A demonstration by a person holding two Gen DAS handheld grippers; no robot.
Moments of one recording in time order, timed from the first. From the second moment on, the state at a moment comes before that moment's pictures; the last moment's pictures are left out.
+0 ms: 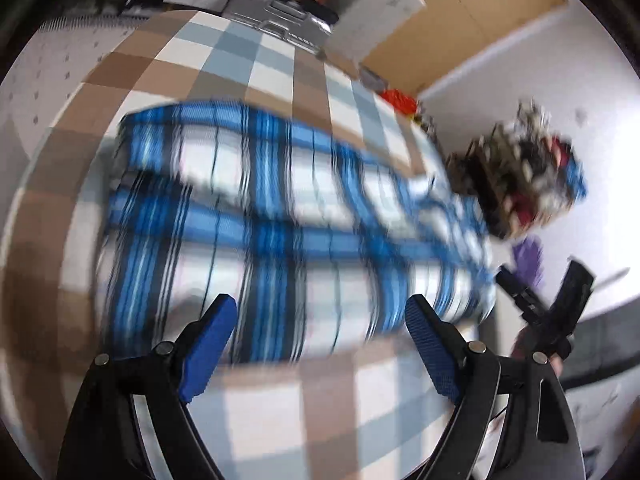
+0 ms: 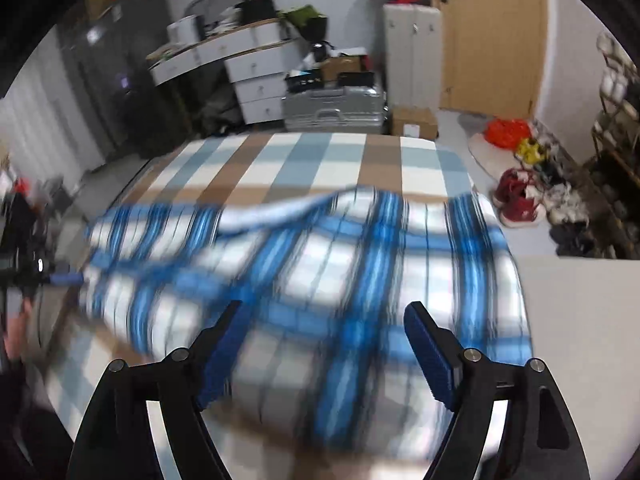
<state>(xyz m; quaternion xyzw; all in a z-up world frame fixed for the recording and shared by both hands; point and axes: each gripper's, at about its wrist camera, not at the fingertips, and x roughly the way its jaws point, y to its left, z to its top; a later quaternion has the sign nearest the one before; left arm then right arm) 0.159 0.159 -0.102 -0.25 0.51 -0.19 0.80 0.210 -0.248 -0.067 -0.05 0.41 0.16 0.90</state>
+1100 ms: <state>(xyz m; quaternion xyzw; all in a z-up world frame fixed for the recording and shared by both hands) 0.144 0.174 -0.140 -0.13 0.45 -0.09 0.88 0.117 -0.199 -0.143 -0.39 0.33 0.20 0.83</state>
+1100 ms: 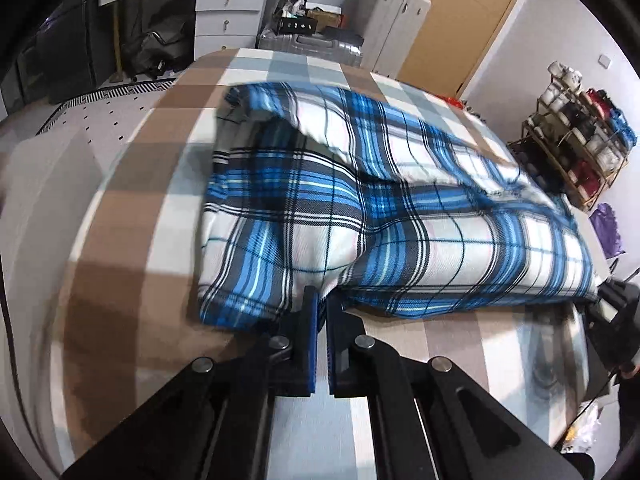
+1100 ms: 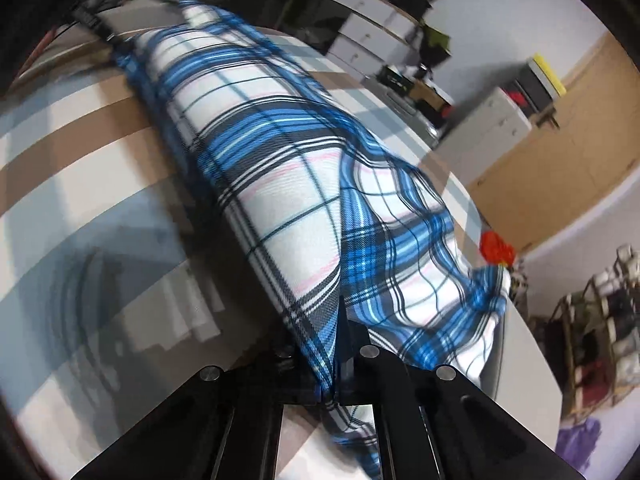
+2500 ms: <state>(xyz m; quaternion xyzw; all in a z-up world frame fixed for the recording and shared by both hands) 0.147 0.180 -0.144 -0.31 0.43 -0.15 0.84 0.254 -0.078 -0.131 -0.07 0.61 0.17 0.77</state>
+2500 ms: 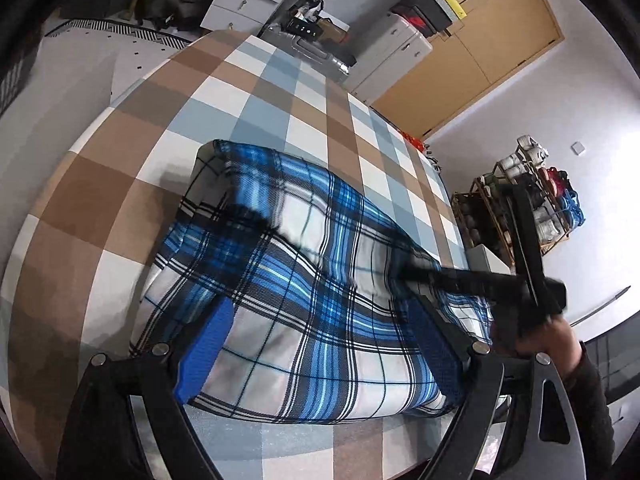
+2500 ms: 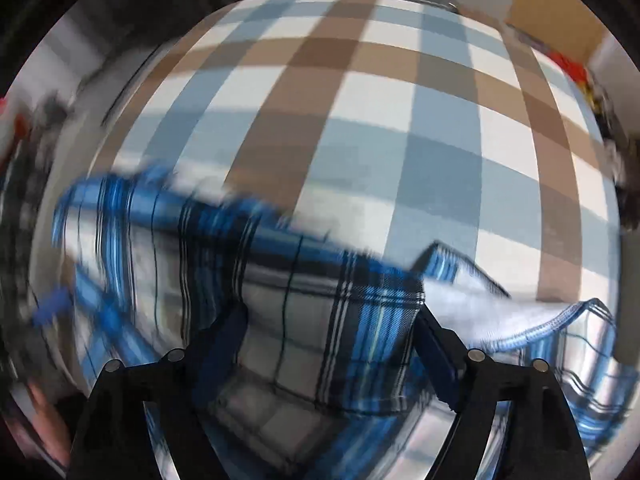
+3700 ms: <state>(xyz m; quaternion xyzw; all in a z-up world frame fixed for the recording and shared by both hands) 0.137 0.154 -0.130 -0.27 0.43 -0.23 0.83 0.130 -0.179 -0.061 0.00 0.51 0.24 0.82</state>
